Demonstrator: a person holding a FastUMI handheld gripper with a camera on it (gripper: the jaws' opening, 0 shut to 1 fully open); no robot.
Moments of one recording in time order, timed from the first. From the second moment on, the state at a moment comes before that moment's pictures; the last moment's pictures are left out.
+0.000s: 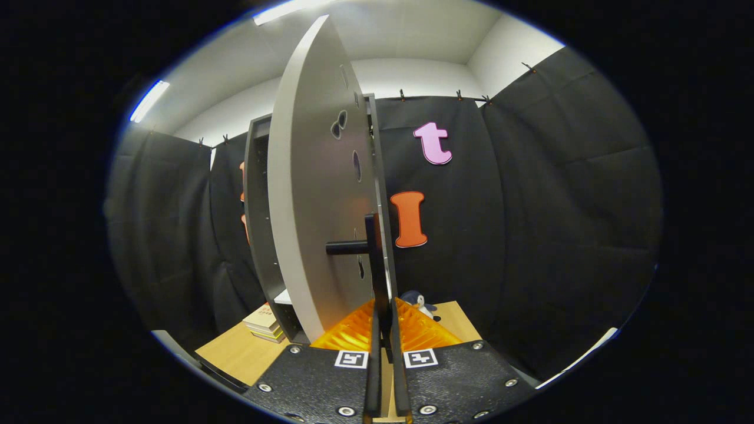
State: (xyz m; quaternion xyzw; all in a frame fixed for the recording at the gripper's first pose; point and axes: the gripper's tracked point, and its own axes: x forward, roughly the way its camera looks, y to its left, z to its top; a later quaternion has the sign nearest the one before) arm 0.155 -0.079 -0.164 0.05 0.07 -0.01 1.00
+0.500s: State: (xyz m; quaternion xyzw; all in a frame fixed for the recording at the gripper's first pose) arm 0.157 -0.096 -0.167 0.04 0.08 -0.03 1.00
